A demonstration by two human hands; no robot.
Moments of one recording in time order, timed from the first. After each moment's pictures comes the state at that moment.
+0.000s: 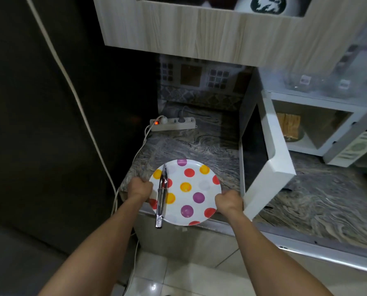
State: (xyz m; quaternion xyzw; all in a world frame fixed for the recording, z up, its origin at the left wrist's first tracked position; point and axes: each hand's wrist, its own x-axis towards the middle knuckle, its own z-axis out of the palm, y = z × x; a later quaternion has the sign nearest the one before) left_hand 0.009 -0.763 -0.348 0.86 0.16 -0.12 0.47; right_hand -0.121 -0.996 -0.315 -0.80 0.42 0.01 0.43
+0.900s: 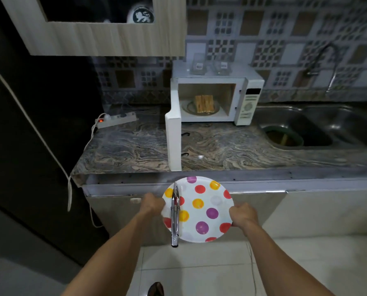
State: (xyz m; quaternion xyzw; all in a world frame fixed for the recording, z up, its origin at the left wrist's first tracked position) left_hand -0.260 -0.895 -0.359 0.88 0.00 -0.25 0.40; right_hand -0.456 -1.101 -0.326 -0.74 0.52 -0.03 0.42
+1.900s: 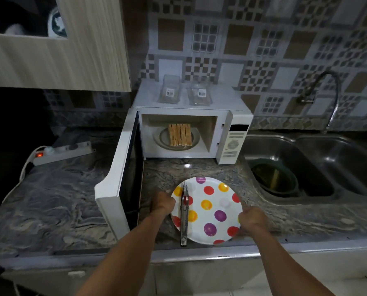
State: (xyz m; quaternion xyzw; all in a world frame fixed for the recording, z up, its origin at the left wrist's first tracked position) left_hand -0.105 -1.194 -0.353 0.87 -0.03 -0.24 0.42; right_hand -0.307 -1.377 -0.322 -0.75 0.56 -0.04 0.34
